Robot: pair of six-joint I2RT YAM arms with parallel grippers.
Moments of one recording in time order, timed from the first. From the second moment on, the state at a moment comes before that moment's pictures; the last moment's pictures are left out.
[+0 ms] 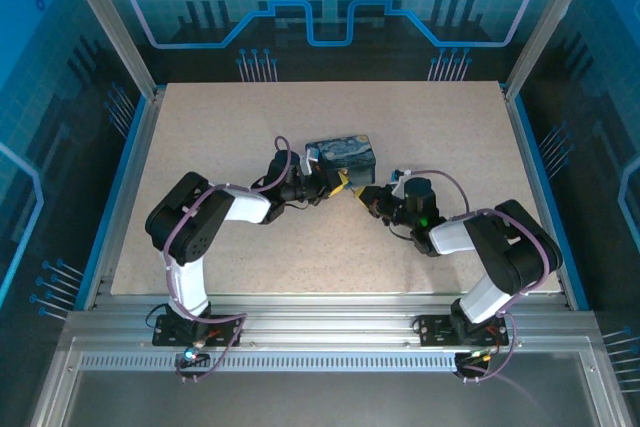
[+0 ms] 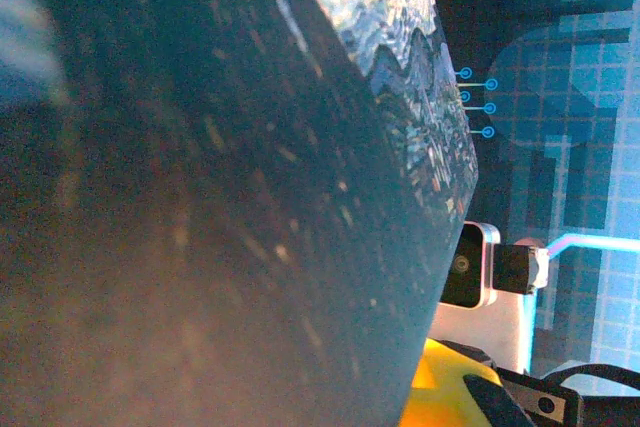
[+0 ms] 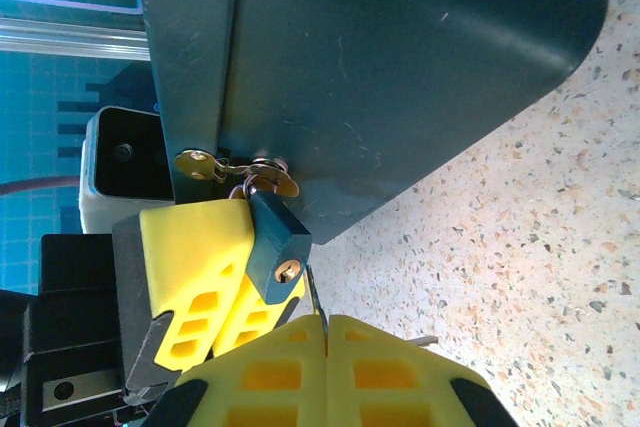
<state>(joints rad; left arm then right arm) -0.51 1.90 0.85 0.66 0.56 -1.24 0.41 1.61 0.42 0.82 -0.43 1.25</state>
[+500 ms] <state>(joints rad) -0.51 1.90 0.85 0.68 0.56 -1.24 0.41 1.60 0.42 0.82 -0.42 1.25</state>
